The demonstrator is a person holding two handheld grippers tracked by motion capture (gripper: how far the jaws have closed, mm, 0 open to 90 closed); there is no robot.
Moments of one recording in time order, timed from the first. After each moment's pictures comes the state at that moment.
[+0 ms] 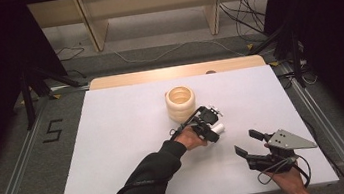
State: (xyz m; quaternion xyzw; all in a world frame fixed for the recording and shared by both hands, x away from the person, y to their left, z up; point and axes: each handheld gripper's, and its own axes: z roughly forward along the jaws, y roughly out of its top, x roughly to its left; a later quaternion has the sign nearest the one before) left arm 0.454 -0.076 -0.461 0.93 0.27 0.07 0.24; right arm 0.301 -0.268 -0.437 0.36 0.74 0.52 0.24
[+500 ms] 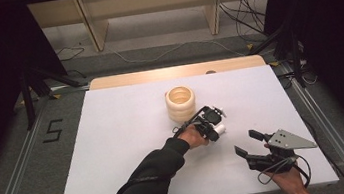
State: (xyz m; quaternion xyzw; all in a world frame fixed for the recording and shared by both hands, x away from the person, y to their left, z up) left arm 0.456 -0.085 -0.463 0.94 0.26 0.06 0.21; right arm 0.301 -0.268 -0.438 0.36 0.74 0.52 0.23
